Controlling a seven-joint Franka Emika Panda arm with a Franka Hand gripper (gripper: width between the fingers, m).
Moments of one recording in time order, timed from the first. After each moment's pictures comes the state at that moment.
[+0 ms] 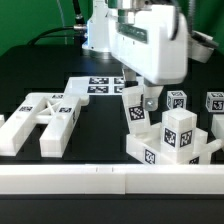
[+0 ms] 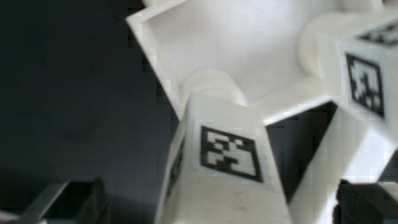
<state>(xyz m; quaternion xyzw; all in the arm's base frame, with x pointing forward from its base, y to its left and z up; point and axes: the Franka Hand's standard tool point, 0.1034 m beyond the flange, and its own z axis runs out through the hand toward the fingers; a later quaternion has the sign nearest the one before) 0.616 0.004 0.084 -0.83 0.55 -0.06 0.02</state>
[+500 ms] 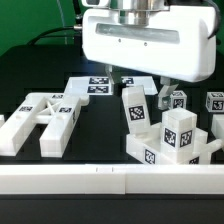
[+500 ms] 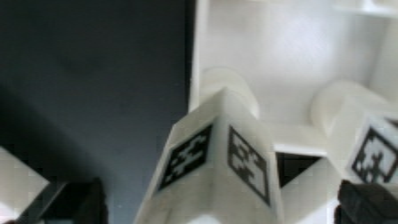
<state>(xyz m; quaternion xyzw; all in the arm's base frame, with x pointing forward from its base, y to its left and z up) 0.614 0.005 0.083 -0.92 0.38 -0.06 0.00</state>
